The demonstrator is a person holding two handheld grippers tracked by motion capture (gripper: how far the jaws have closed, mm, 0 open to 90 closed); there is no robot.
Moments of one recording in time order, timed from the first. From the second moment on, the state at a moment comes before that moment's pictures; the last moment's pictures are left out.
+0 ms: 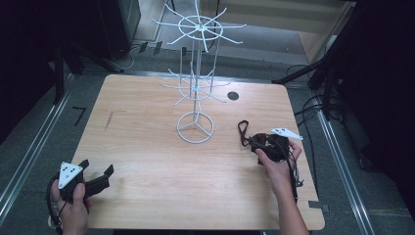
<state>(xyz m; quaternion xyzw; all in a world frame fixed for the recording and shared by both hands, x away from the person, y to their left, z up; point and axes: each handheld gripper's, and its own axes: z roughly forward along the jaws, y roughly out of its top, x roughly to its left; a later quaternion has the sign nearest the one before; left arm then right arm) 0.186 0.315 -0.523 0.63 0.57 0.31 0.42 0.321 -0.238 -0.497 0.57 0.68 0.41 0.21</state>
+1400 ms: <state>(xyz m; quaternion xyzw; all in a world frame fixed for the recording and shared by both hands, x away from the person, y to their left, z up) 0.187 0.314 -0.523 0.63 0.57 0.32 0.41 0.346 -0.226 -0.536 0.58 0.72 0.31 0.23</state>
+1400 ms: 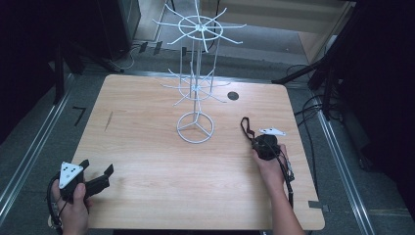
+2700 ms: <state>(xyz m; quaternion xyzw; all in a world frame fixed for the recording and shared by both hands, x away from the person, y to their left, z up) 0.186 0.314 -0.523 0.63 0.57 0.31 0.42 0.310 -0.217 -0.463 0.51 0.65 0.48 0.28</state>
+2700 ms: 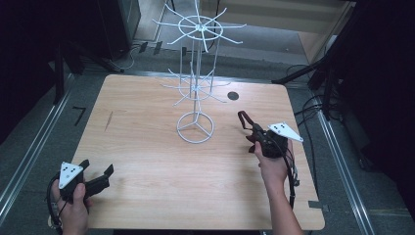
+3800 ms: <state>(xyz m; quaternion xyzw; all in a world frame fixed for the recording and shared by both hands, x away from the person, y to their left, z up) 0.186 0.314 -0.523 0.63 0.57 0.31 0.42 0.300 -0.190 -0.423 0.48 0.63 0.54 0.28</state>
